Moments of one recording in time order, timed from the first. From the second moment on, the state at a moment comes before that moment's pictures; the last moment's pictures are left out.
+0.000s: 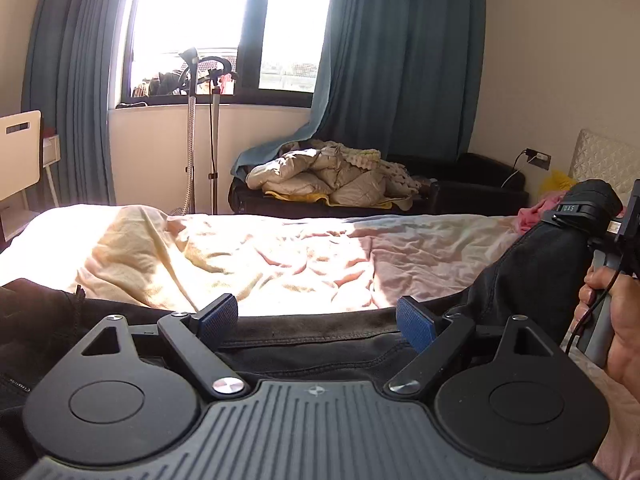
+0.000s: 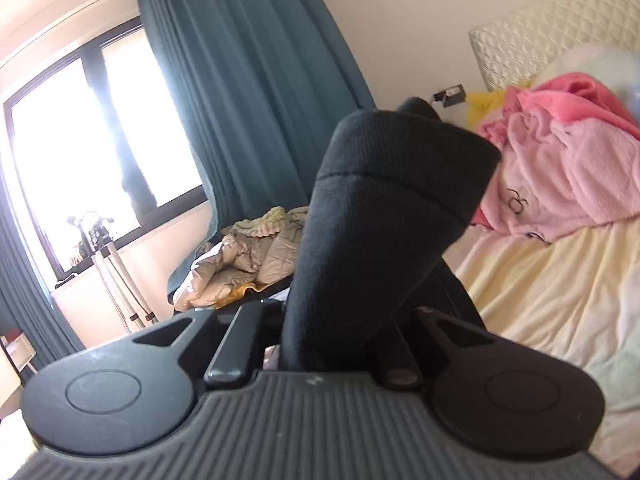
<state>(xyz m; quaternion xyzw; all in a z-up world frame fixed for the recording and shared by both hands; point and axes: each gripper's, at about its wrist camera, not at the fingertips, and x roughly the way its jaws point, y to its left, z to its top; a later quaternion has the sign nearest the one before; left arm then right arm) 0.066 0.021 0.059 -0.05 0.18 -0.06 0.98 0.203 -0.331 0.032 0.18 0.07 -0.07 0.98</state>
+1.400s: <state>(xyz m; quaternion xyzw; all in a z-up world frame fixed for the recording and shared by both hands) 0.064 0.142 -0.006 -0.16 0.24 0.05 0.95 0.090 -0.201 -0.061 0.04 0.20 0.11 0.97</state>
